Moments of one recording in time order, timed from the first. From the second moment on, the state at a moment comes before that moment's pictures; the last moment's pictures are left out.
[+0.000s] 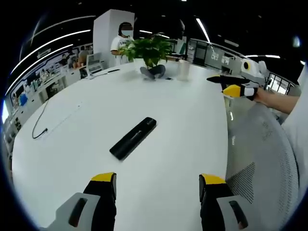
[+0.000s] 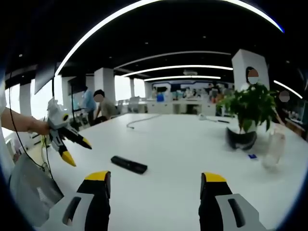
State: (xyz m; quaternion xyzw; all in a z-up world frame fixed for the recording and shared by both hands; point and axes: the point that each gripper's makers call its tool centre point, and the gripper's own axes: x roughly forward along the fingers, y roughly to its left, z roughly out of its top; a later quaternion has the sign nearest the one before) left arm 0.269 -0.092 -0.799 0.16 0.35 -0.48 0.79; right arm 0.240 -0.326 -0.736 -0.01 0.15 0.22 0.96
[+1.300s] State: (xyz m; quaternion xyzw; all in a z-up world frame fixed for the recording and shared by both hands) left arm 0.345 -0.129 -0.811 0.28 0.37 -0.53 0.72; right arm 0.241 -0.333 -0.735 0.01 0.15 0.21 0.97
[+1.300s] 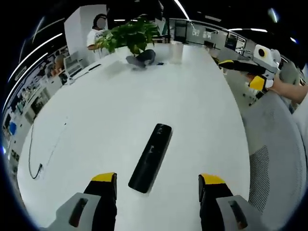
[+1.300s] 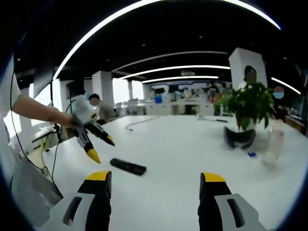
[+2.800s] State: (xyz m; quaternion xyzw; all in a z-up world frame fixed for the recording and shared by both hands) left arm 0.370 -0.141 -0.874 0.39 0.41 -0.55 0.61; right arm 0.243 -0.341 -0.739 0.02 0.16 0.20 0.97
